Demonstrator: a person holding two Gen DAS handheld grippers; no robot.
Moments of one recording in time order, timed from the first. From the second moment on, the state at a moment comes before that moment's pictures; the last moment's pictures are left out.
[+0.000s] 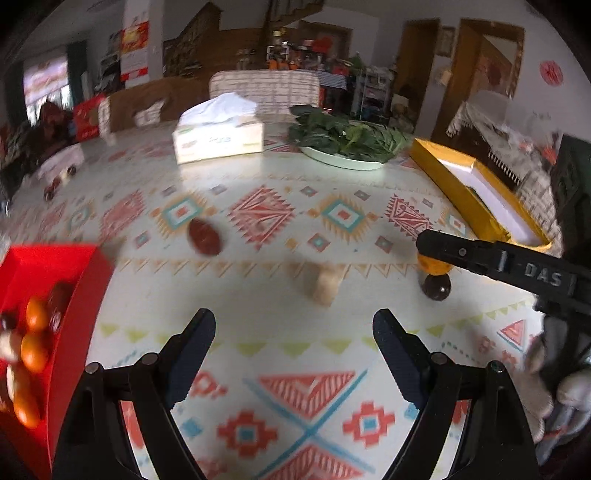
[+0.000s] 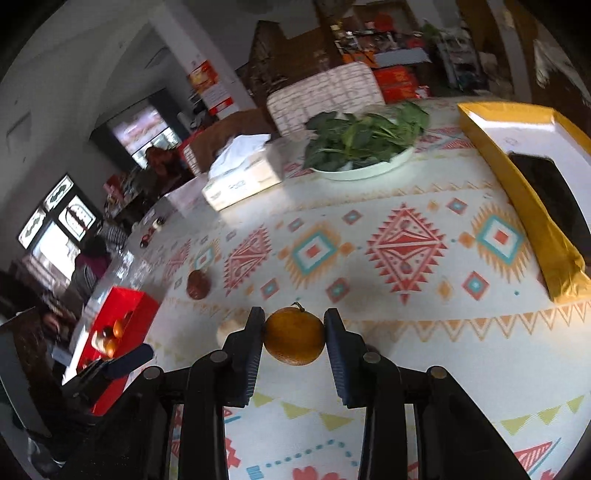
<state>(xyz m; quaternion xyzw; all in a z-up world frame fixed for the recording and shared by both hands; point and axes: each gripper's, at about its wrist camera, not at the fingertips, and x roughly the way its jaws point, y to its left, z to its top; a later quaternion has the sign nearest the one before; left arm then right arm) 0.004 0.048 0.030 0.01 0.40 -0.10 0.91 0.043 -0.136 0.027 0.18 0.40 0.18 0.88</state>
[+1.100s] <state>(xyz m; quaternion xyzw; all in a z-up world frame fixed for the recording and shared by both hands) -0.006 0.033 0.042 0.03 0.38 -0.10 0.92 0.053 -0.124 0.012 0.17 0.43 0.19 0.87</state>
